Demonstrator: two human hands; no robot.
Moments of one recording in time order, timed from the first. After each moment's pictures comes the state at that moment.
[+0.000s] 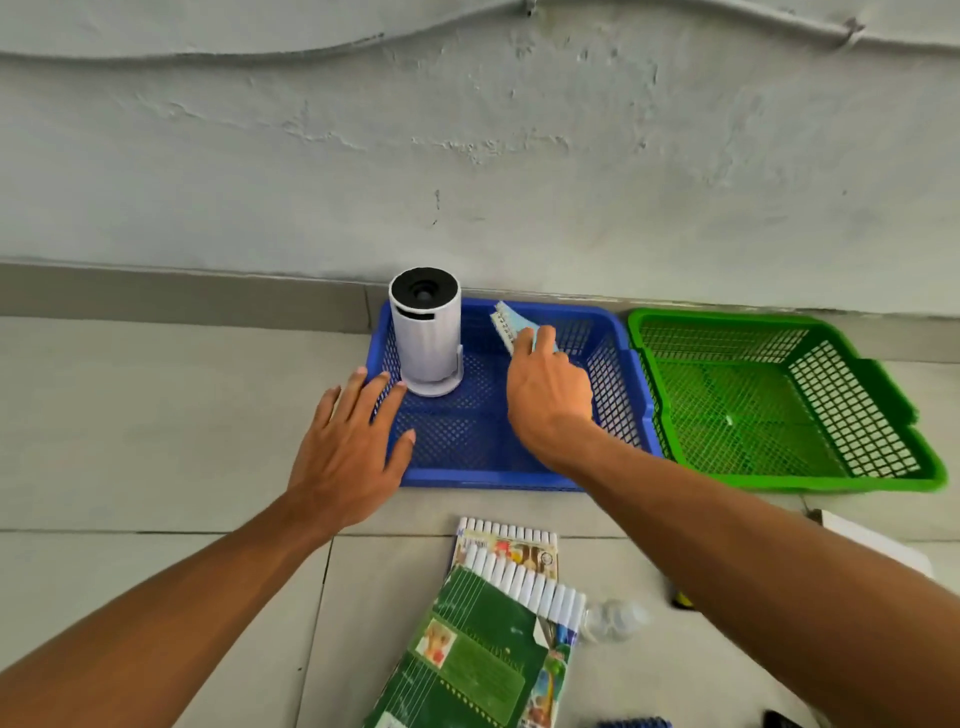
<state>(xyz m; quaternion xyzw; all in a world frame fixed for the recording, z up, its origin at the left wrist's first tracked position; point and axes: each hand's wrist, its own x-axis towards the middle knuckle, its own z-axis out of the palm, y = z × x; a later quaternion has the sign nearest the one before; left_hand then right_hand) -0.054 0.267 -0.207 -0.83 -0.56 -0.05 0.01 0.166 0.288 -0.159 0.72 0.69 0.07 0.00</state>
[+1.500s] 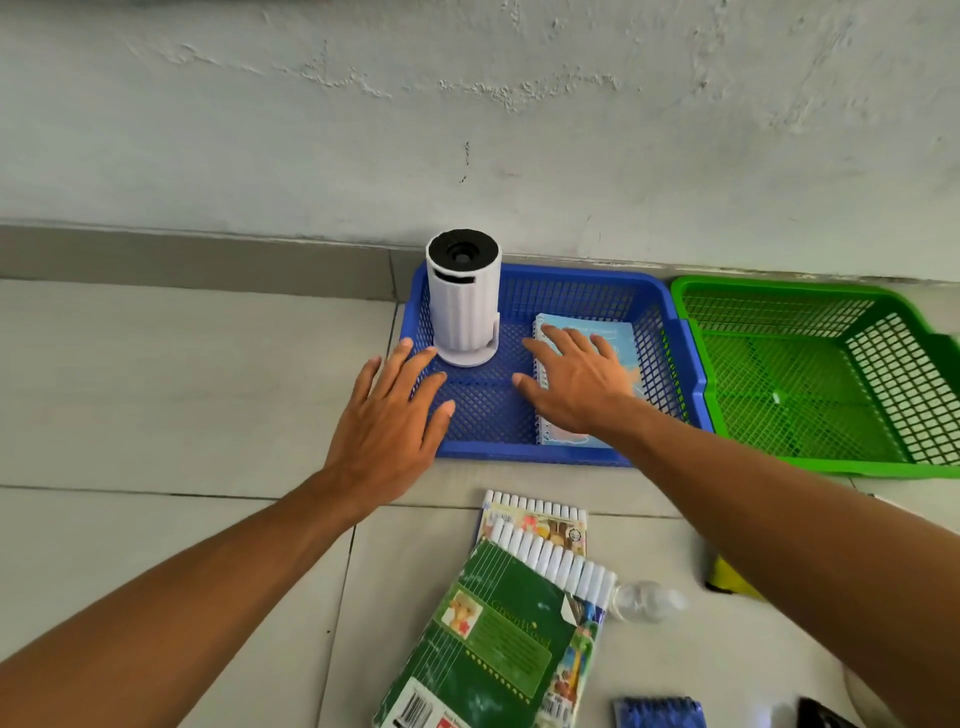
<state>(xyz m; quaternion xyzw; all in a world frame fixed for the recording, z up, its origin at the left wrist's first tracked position) -0.046 0.262 -0.215 -0.84 -0.53 -0.11 0.01 0.201 0.306 -0.209 0.65 0.76 -0.05 0.06</state>
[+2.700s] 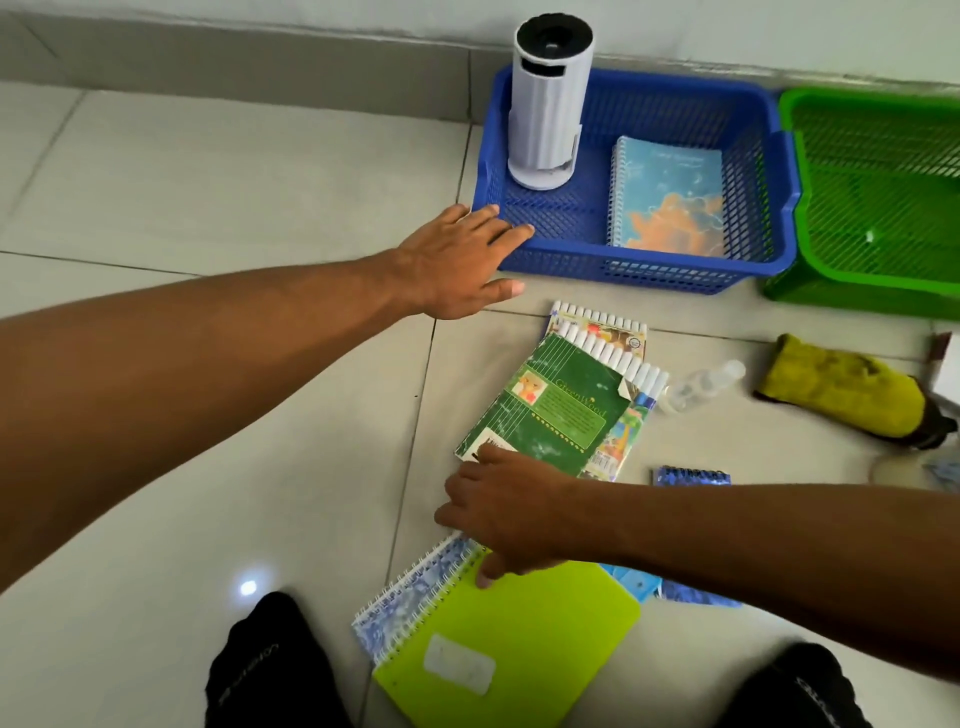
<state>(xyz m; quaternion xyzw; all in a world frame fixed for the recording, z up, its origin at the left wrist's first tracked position) -0.065 0.229 -0.191 -0.92 -0.39 0.09 0.01 0.068 0.038 -0.221 0.14 0.97 -0.11 0.18</state>
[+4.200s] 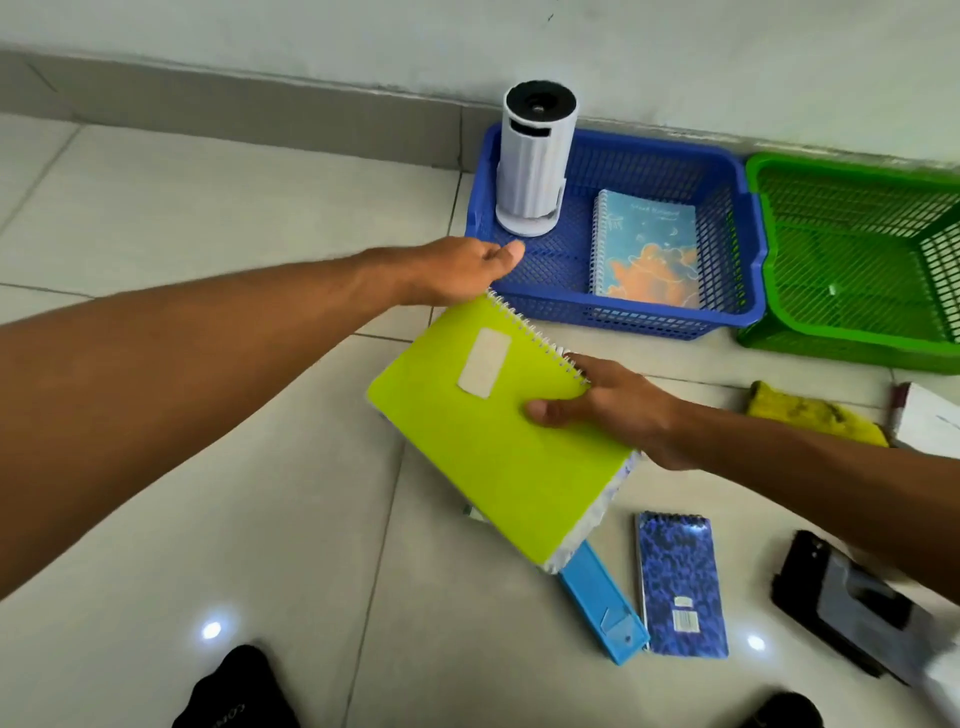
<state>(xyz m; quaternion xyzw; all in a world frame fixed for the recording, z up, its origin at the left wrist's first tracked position) -0.053 0.261 -0.167 -0.76 -0.52 -0.02 -0.40 0.154 0.127 -0.157 0.56 0.48 -0.67 -0.12</state>
